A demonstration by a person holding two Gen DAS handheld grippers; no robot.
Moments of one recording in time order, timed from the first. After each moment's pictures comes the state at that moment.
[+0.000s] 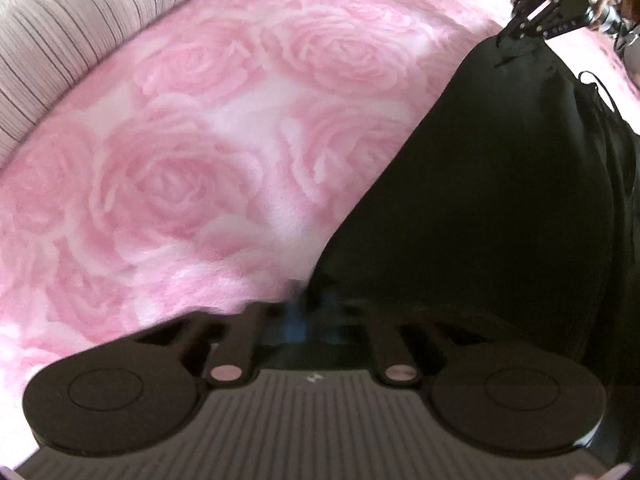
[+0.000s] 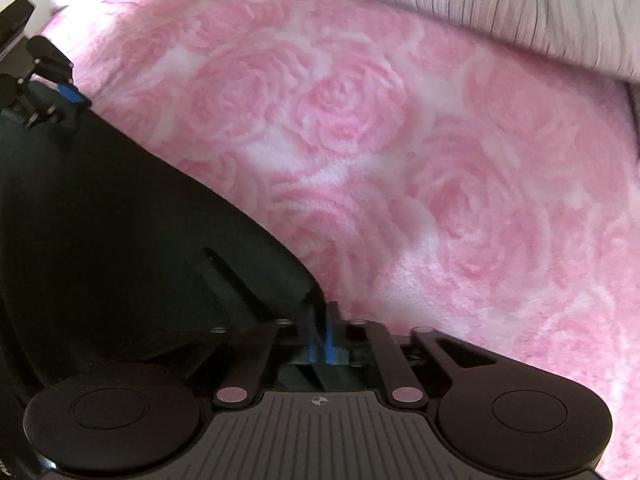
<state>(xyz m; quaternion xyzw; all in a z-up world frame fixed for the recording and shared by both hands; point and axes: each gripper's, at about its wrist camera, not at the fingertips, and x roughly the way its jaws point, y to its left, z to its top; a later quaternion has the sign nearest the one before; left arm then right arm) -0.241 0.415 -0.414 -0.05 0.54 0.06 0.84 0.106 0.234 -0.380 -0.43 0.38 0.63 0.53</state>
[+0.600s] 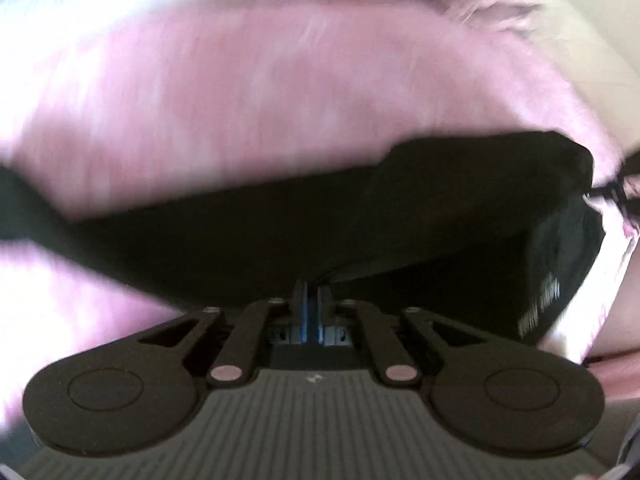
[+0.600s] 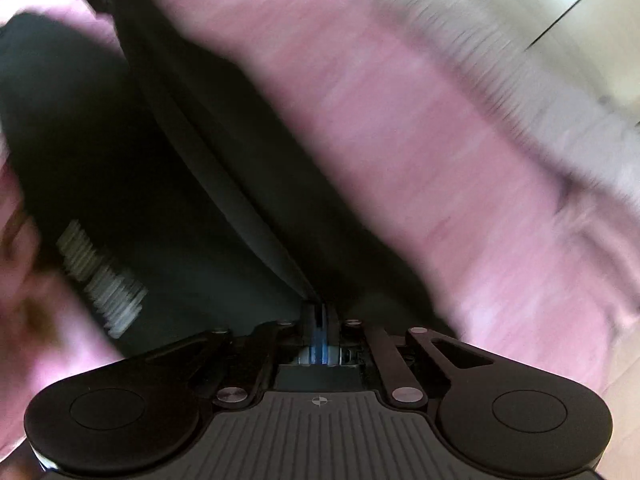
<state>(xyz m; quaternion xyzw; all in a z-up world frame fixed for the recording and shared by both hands) -0.424 0.154 -0.362 -0.28 0.48 0.28 0.78 -0.091 -0.030 -0.323 -0.58 0.24 0.60 0.50</state>
